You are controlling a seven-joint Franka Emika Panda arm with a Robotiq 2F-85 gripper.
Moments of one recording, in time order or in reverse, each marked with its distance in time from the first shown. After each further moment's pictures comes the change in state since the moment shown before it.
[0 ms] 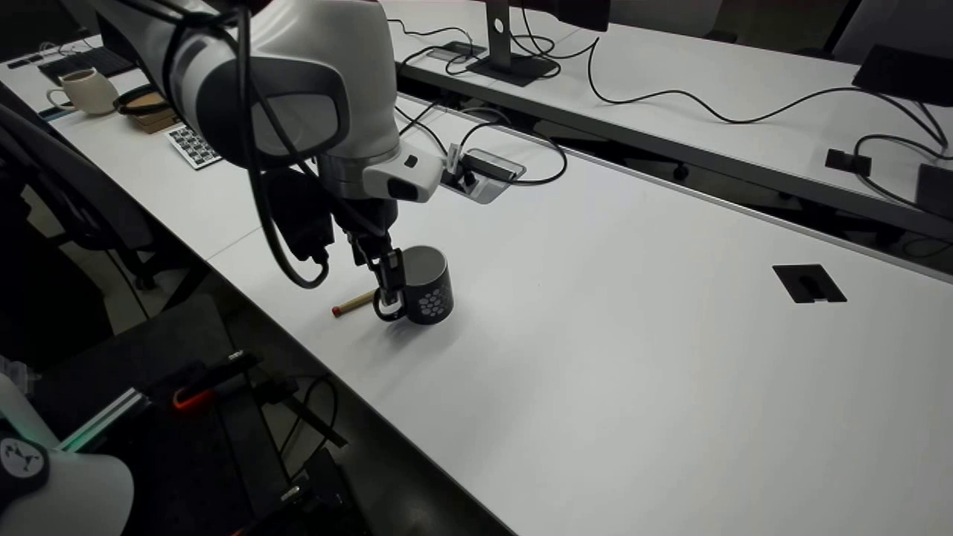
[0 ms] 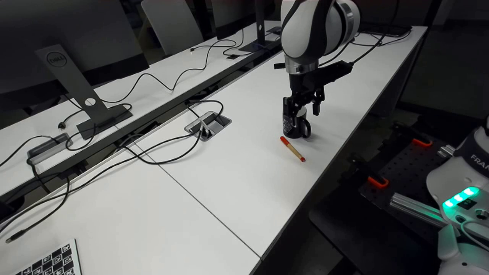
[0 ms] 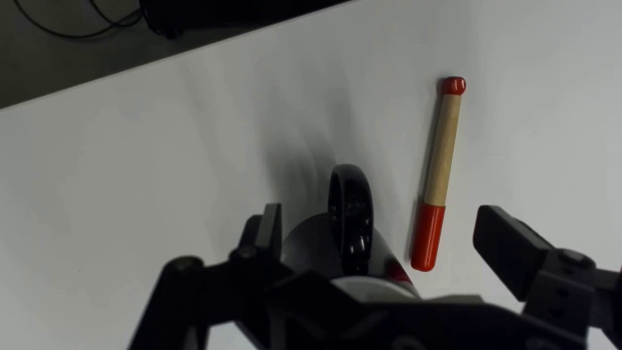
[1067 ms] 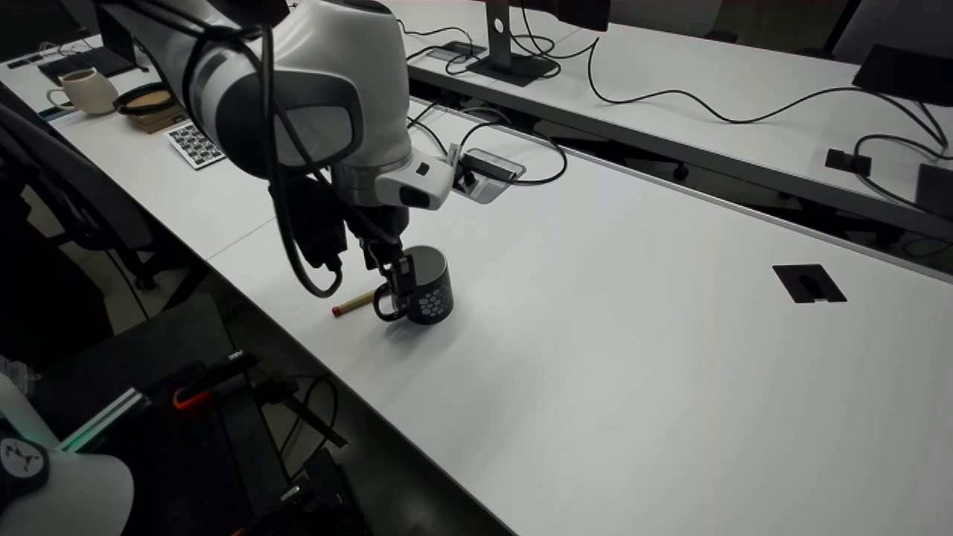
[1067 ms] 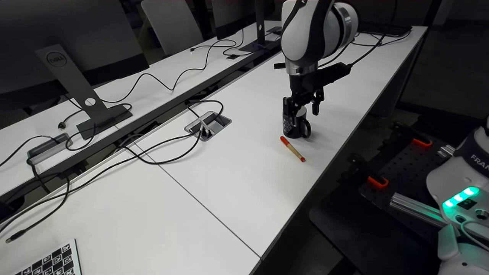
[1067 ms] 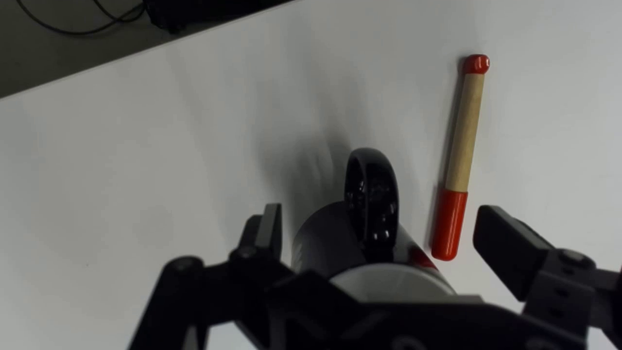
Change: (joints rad) arm 0.001 0.039 -0.022 0.024 -0.010 0.025 0.004
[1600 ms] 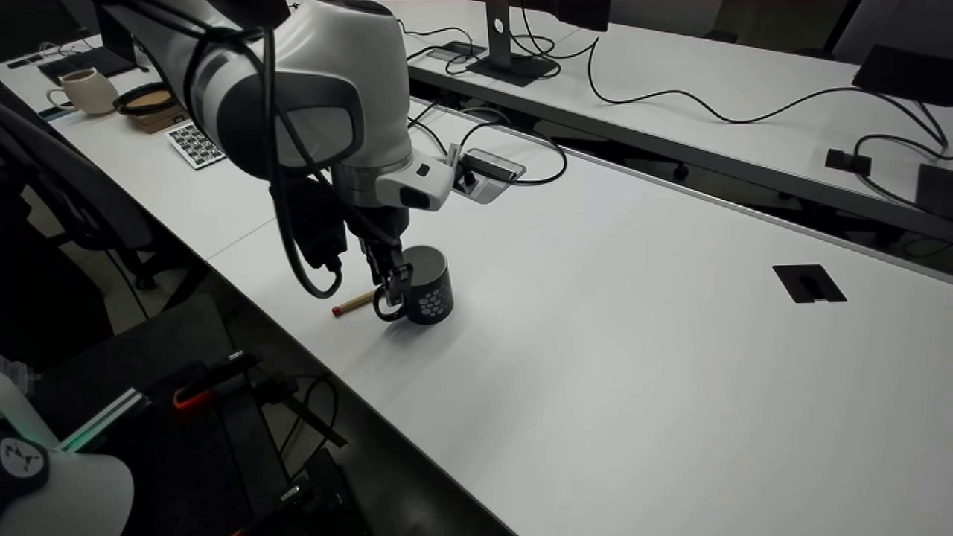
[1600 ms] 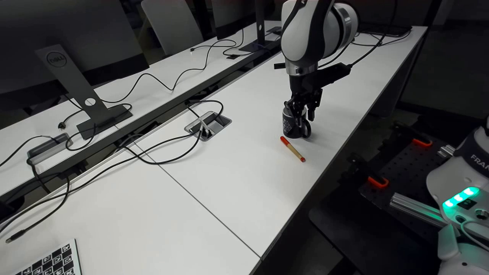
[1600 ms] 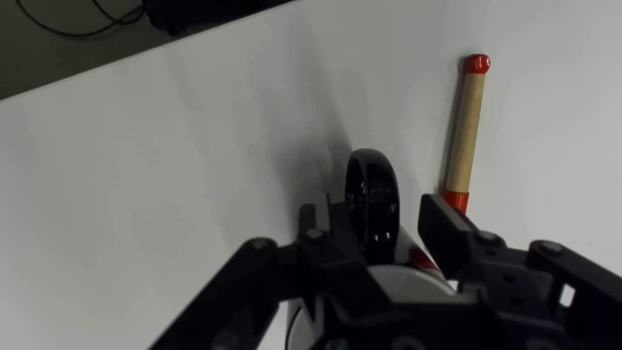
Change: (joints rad) arm 0.000 0.004 0.000 0.001 0.000 0.000 0.004
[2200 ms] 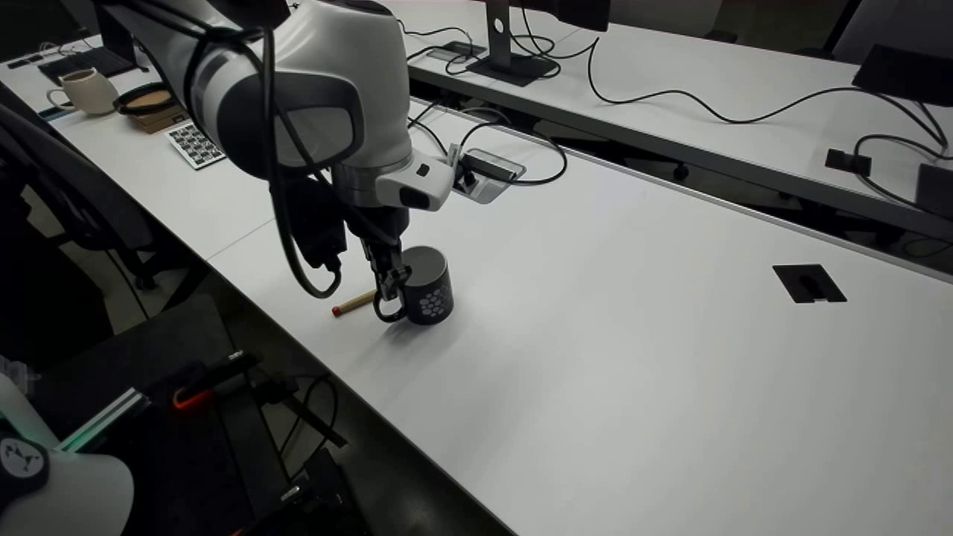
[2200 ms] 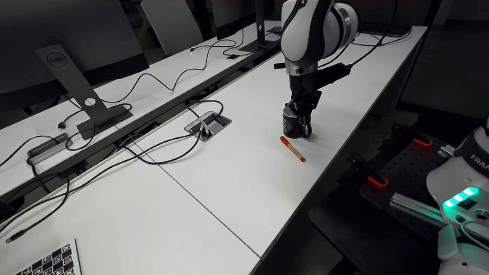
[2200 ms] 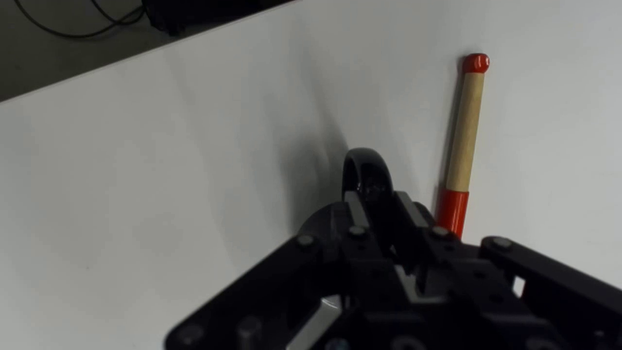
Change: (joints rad) arm 0.000 0.000 0.000 0.000 0.000 0.000 0.005
